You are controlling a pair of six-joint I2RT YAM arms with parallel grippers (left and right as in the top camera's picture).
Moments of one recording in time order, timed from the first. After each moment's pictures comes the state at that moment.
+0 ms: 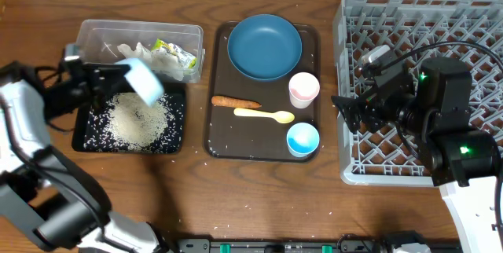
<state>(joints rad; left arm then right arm) 0.60 1.78 1.43 -1.33 1.36 0.02 0.14 1.08 1.11 -0.71 -0.39 -0.27</state>
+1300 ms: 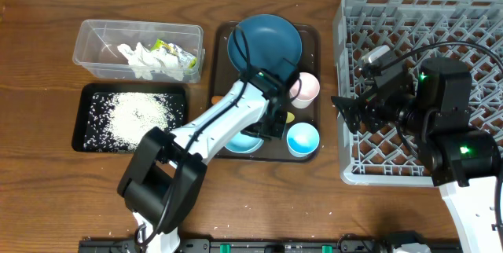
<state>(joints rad) -0.67 1.92 1.43 -1.07 0.09 -0.41 0.14 1.08 1.11 -0.72 -0.39 -0.27</state>
